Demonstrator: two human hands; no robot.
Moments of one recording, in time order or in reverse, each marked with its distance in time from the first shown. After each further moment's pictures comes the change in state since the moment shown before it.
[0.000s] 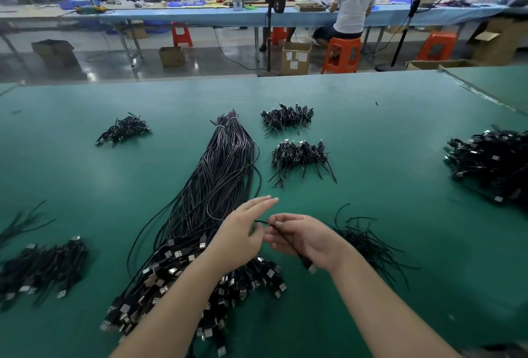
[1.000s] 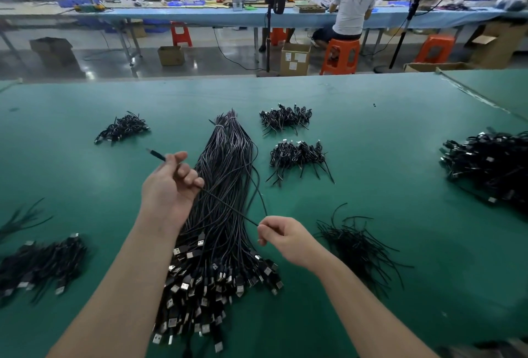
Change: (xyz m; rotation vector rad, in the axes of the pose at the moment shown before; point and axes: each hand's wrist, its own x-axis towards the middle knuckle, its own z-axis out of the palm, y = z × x) left_hand 0.025 -0.002 -0.100 -1.382 0.683 -0.367; right_hand -0.007 0.011 0.023 -1.010 0.144 -0.287
